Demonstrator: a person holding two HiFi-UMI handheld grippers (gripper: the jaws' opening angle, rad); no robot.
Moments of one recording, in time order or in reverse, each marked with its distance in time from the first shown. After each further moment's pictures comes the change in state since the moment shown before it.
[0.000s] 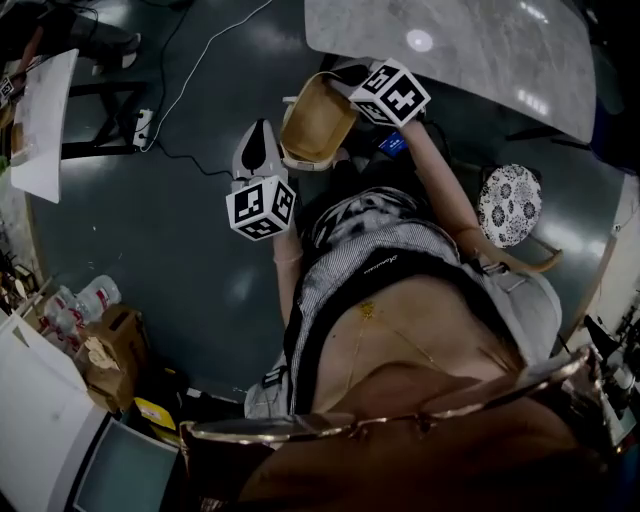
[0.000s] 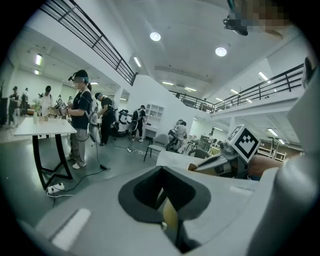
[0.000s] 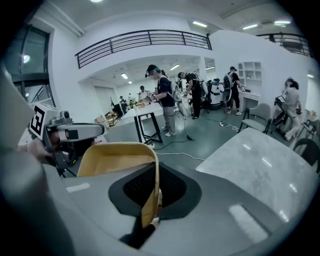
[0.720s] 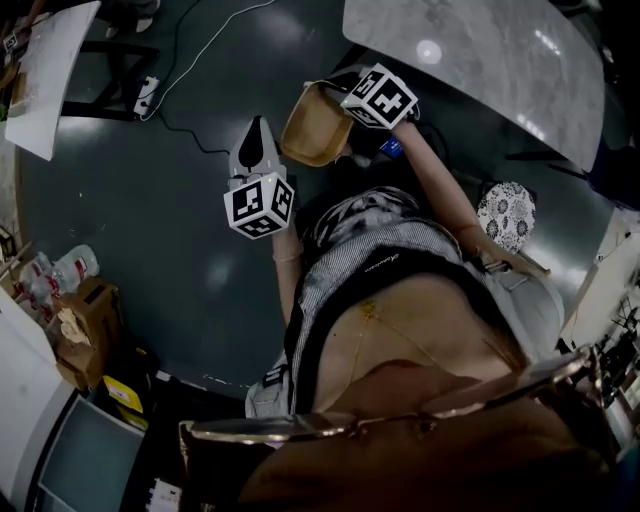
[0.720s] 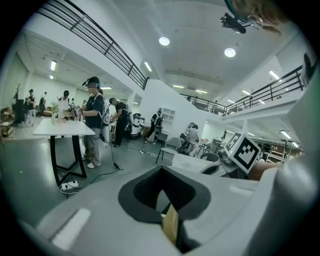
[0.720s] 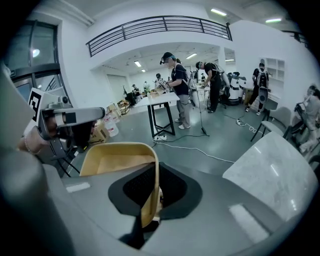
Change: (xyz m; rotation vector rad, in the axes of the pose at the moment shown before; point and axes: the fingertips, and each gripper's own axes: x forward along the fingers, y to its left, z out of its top) left arm -0.046 0.065 -0.002 -0.046 -0.034 0.134; right arm 0.072 0.068 0.002 -0.116 0.127 0.124
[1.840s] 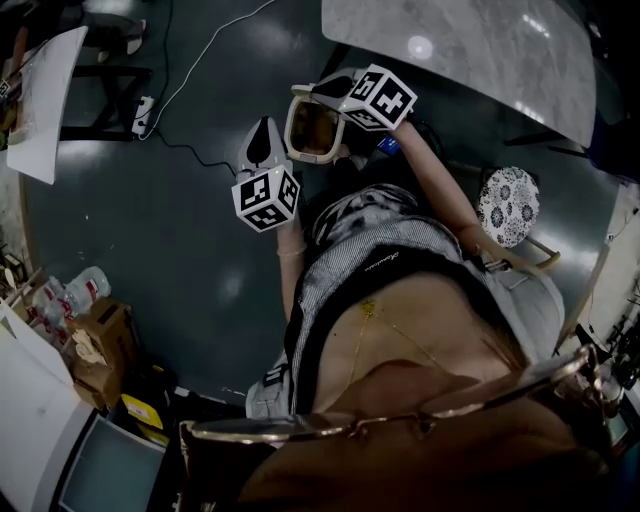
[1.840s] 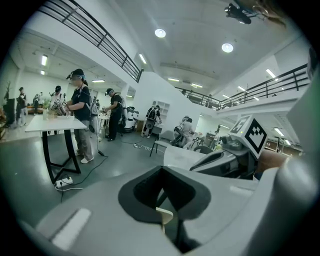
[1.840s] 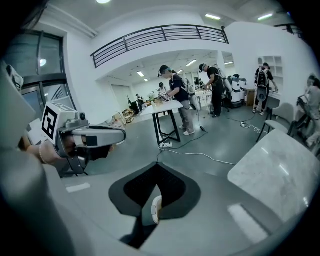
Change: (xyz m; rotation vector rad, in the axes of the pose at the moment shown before) left arm 0.013 -0.034 -0.030 0.023 0.083 -0.063; right arm -0.032 0.022 -0.004 0.024 -0.100 0.064
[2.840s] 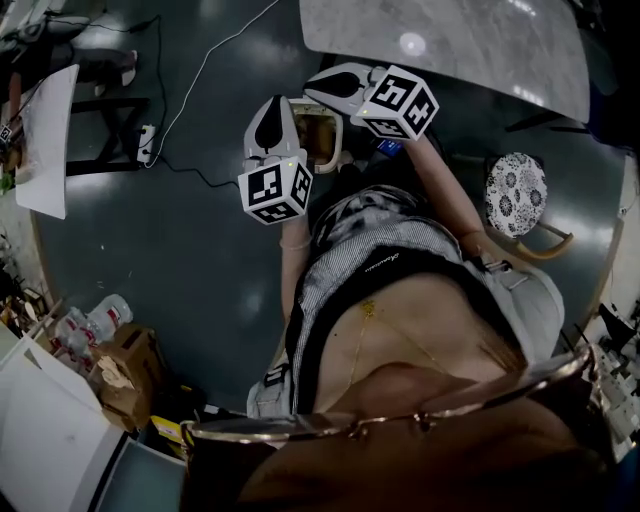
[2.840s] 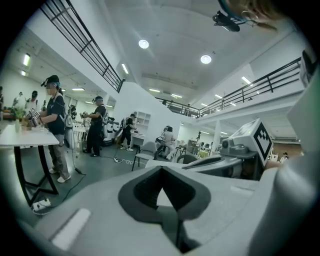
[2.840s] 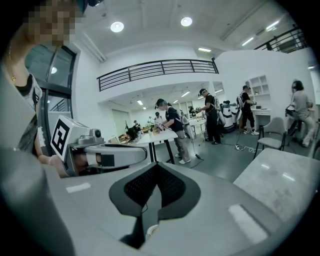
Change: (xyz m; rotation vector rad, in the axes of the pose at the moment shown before) left arm 0.031 -0.077 0.069 0.110 -0.133 -0.209; right arm -0.076 0.000 0.057 -0.010 -0.354 -0.057
